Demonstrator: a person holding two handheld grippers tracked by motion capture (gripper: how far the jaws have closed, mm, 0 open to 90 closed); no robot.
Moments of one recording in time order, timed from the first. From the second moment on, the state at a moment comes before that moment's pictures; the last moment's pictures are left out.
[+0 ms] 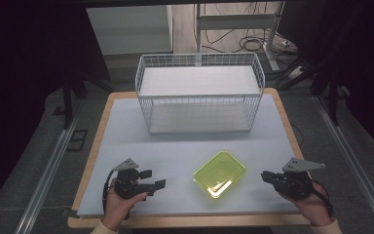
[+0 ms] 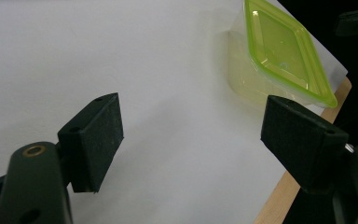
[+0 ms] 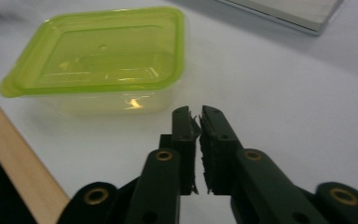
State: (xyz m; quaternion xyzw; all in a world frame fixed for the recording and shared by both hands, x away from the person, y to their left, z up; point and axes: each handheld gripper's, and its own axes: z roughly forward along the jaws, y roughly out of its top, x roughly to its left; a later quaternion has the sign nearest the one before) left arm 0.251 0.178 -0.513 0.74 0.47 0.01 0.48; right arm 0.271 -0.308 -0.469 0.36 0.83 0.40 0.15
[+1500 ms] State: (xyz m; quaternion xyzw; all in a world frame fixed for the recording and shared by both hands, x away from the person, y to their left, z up) left arm 0.250 0.175 -0.514 0.75 0.46 0.01 0.48; right arm 0.245 -0.192 -0.493 0.17 0.93 0.33 0.05
